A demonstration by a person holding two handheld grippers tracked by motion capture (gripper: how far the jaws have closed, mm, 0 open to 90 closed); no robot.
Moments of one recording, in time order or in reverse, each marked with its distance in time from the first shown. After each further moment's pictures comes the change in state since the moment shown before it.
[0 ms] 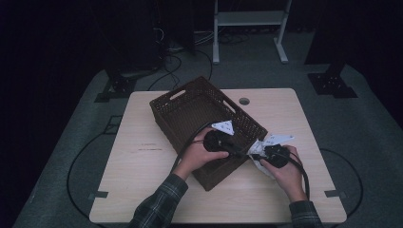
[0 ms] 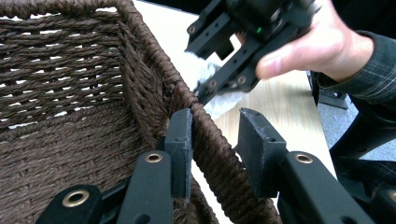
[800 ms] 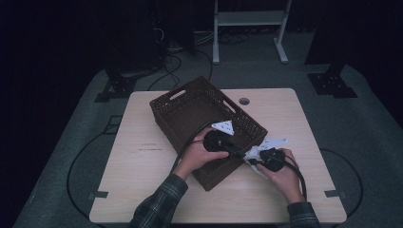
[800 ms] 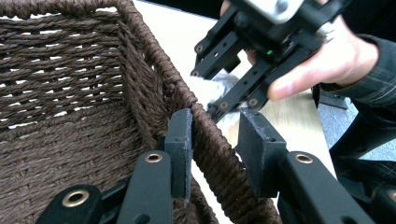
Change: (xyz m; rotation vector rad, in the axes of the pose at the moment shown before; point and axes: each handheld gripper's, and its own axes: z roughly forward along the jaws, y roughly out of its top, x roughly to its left) left arm 0.000 0.000 0.000 -0.001 0.000 -0.002; right arm 0.014 0.000 0.003 0.031 0.017 -0.066
